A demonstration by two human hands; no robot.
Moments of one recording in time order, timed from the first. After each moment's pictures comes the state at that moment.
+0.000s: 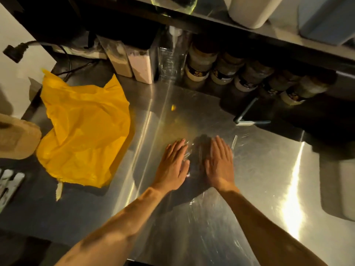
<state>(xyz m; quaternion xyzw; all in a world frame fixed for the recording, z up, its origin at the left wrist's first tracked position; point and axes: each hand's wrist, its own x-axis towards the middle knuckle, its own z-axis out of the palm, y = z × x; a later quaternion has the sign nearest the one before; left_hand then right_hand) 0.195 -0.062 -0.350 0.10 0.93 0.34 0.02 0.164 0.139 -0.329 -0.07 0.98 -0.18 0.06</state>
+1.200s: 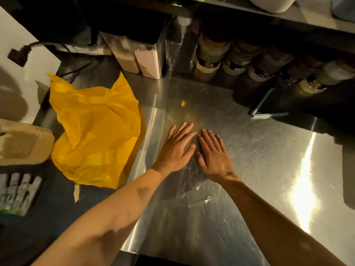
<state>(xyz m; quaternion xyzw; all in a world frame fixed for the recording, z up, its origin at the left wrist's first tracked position) 0.138 -0.108 -0.353 0.16 0.95 0.28 0.03 0.149 0.087 -0.338 -0.20 0.96 -0.10 0.13</state>
